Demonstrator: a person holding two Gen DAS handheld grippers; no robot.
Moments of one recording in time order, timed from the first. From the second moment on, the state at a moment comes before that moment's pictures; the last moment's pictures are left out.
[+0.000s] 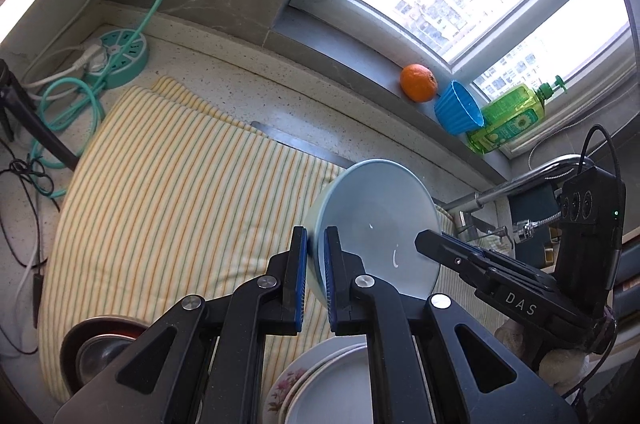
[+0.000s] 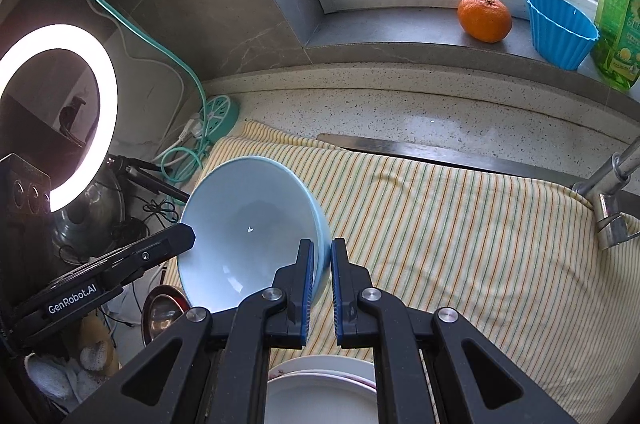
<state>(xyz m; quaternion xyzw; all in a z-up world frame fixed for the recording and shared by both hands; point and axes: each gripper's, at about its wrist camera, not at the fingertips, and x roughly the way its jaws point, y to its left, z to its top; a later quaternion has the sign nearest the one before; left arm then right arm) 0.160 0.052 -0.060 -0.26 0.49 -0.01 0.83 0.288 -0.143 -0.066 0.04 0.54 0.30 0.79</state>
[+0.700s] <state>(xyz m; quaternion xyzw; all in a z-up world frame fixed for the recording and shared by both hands) 0.078 0.095 -0.041 -0.26 0.46 0.01 0.85 0.207 -0.097 -0.059 0.02 0.54 0.34 0.77</state>
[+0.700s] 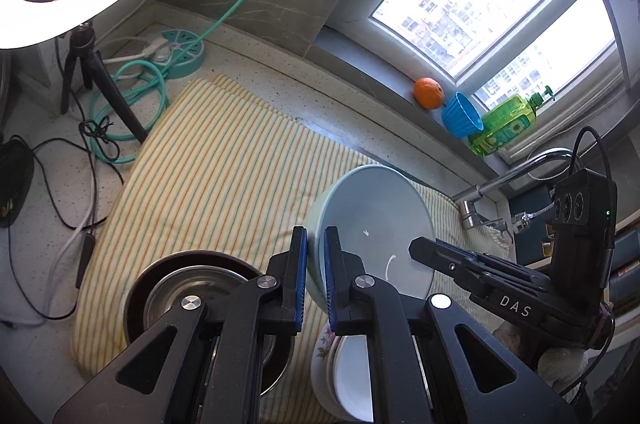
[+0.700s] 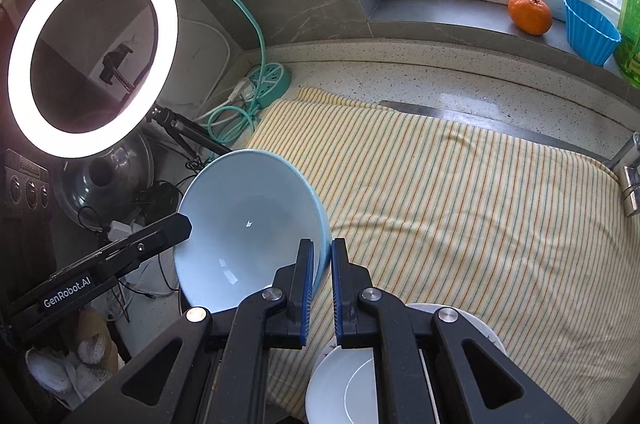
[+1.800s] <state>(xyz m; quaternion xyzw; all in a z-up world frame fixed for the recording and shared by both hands) 0.004 0.162 -0.076 -0.30 0.49 0.06 0.82 0.140 -0.019 -0.099 -0.02 0.57 0.36 0.74</state>
